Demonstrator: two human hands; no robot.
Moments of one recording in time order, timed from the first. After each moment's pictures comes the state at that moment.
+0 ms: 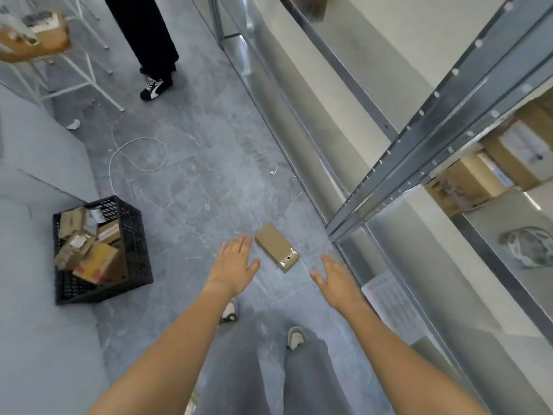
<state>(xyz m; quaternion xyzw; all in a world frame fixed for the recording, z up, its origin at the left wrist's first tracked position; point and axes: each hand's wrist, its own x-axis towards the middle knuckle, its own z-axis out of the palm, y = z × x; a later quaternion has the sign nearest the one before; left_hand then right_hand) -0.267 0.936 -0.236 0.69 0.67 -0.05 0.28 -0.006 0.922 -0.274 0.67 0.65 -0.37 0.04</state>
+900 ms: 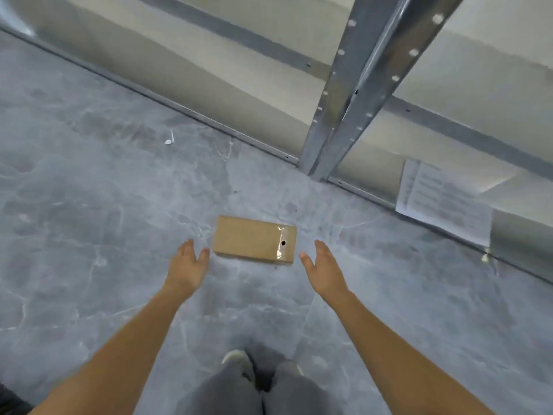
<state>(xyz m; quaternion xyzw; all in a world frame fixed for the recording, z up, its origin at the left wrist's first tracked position) -0.338 1.151 -0.752 0.66 0.62 -0.11 0.41 -0.105 0.981 -0.748 0.85 0.26 -0.43 -0.14</state>
